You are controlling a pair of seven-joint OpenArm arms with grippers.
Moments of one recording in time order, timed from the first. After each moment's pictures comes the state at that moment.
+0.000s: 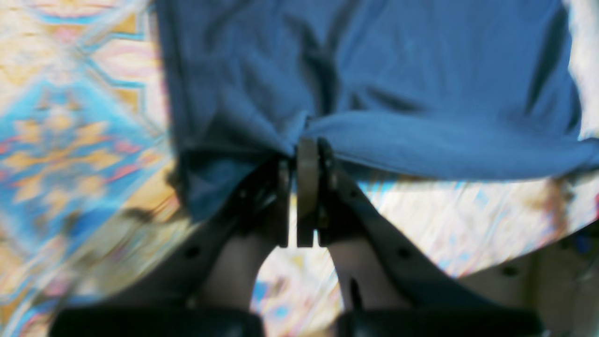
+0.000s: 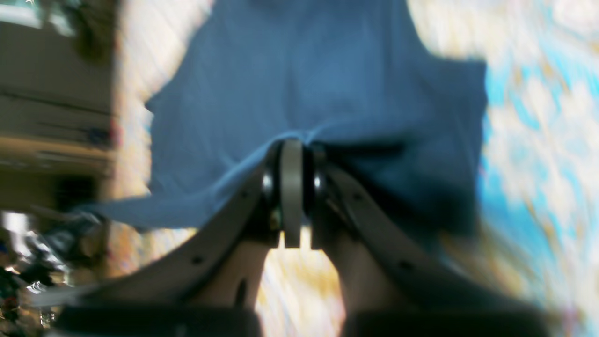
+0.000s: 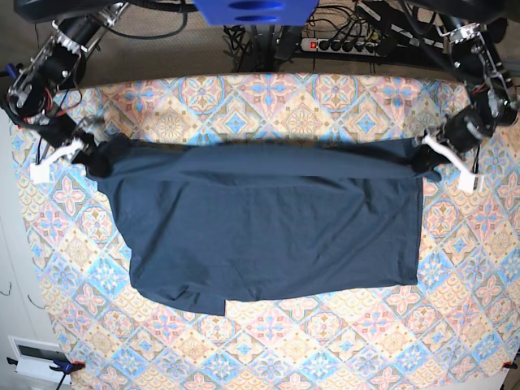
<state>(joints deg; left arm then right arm) 11.9 -19.3 -32.9 99.2 -55.6 -19.4 67.1 -4.8 14.2 45.1 84.8 68.3 26.8 -74.1</state>
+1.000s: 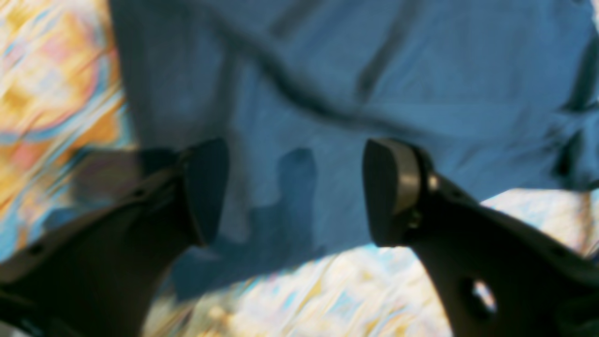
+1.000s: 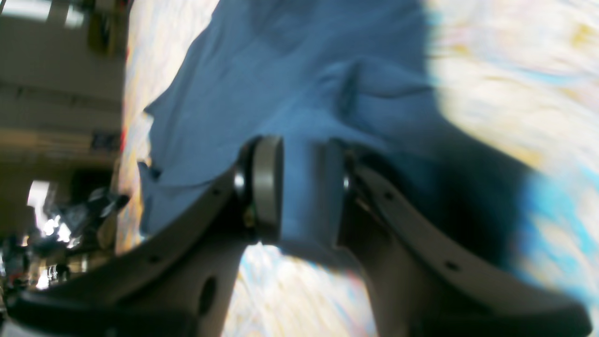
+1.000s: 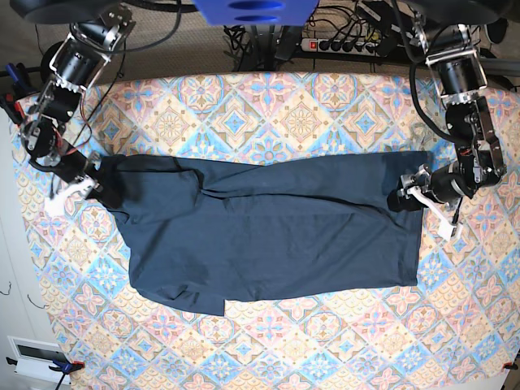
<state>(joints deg) -3.4 -24.2 -19.0 84.9 -46.0 -18.5 66.6 2.1 17.1 37.9 73.7 61.3 26.5 -68.9</state>
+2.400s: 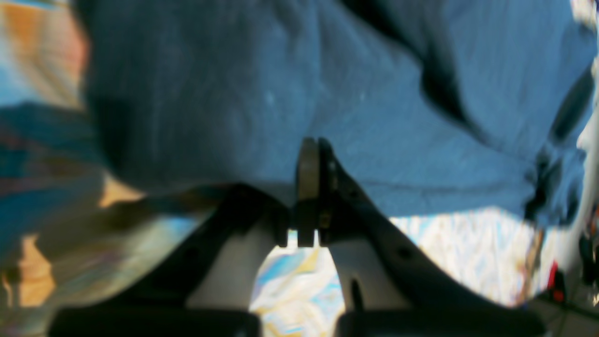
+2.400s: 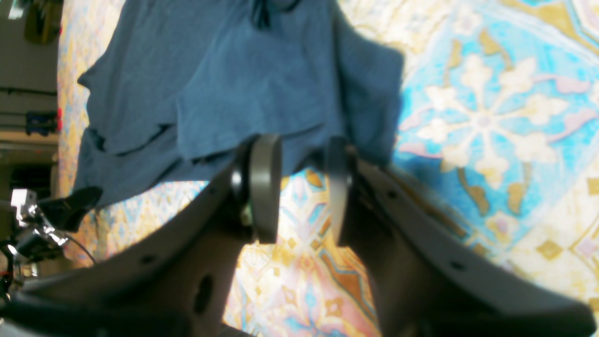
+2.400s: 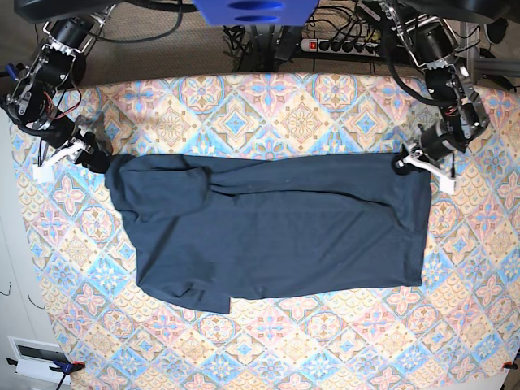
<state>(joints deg) 3.1 -12.9 -33.7 79.7 -45.3 -18.5 63.0 -8.4 18.0 40.3 83.4 61.8 26.6 -69.4</state>
